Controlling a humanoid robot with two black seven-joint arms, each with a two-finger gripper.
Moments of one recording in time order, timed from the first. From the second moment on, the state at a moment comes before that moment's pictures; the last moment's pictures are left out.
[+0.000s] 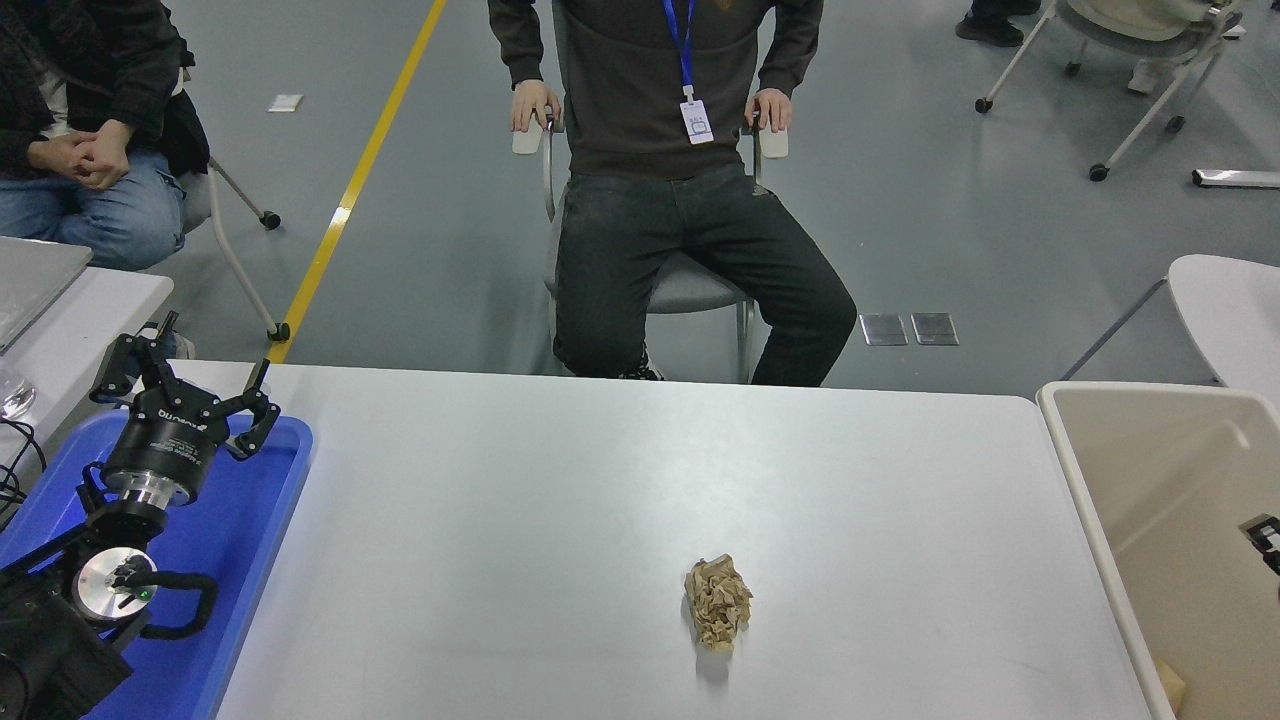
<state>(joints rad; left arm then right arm) -0.55 0.46 -0.60 -0.39 -0.23 -0.70 -0.59 0.62 -0.45 -0.21 -0.03 -0.27 0.00 0.19</state>
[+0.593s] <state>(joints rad) -0.55 0.46 -0.60 -0.39 -0.23 -0.70 -0.59 0.92 -0.59 -0.13 0.11 -0.20 0.00 0.19</state>
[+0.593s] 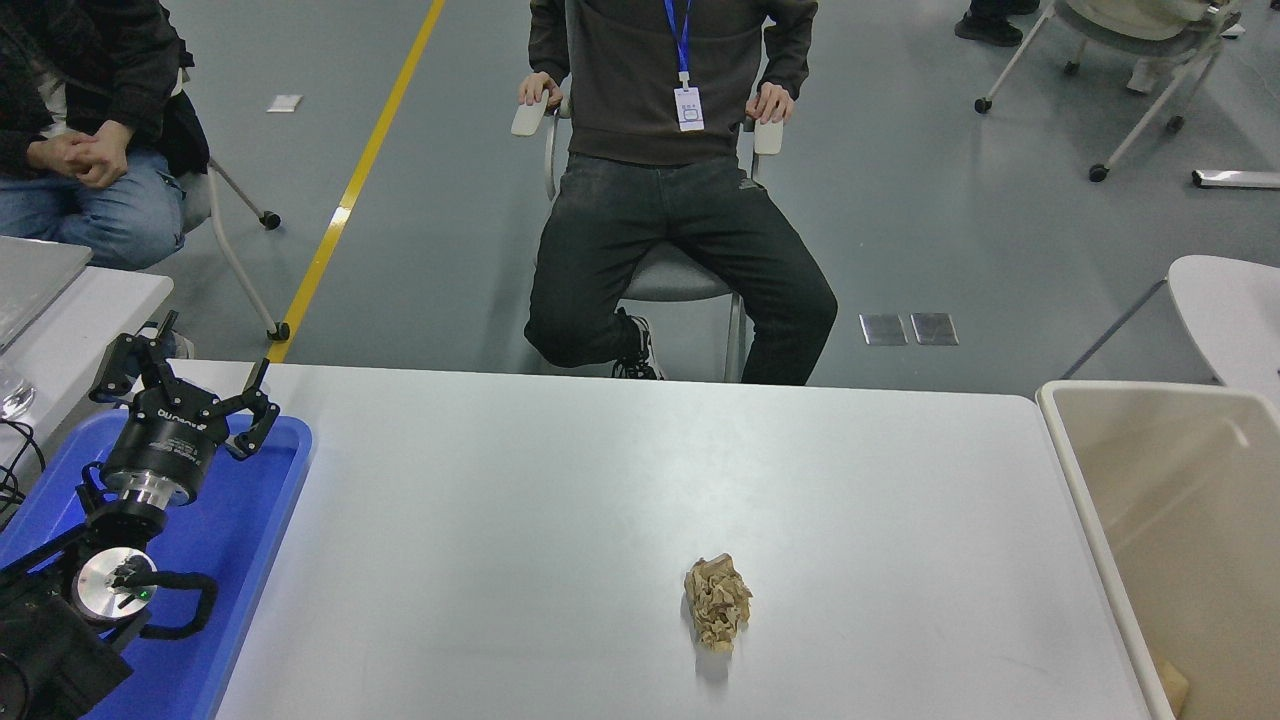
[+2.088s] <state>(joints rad) -0.55 0.46 -0.60 -0.39 -0.23 -0.70 -0.59 0.75 -0.65 0.76 0.95 -0.19 0.15 0.19</state>
